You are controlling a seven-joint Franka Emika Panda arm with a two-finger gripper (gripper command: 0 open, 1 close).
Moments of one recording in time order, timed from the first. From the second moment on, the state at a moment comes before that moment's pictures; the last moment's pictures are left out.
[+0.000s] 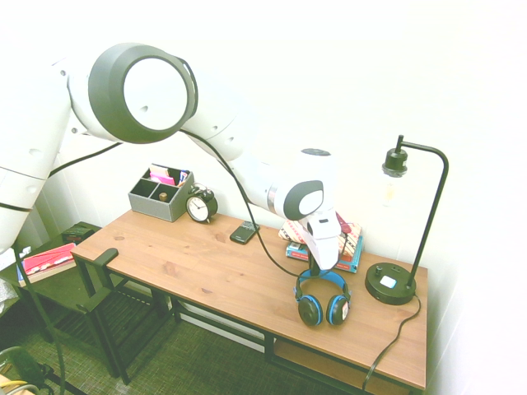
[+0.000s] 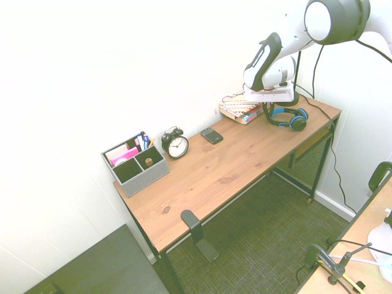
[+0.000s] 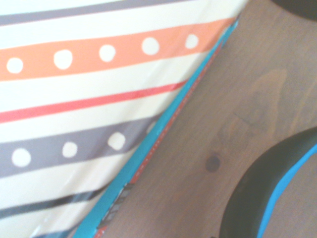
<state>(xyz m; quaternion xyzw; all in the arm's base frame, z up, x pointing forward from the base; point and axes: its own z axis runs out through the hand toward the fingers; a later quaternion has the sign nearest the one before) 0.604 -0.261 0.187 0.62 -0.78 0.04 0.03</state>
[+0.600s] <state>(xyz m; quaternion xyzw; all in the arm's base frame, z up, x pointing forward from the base) 0.543 -0.117 0.329 0.72 -0.70 0.04 -0.03</state>
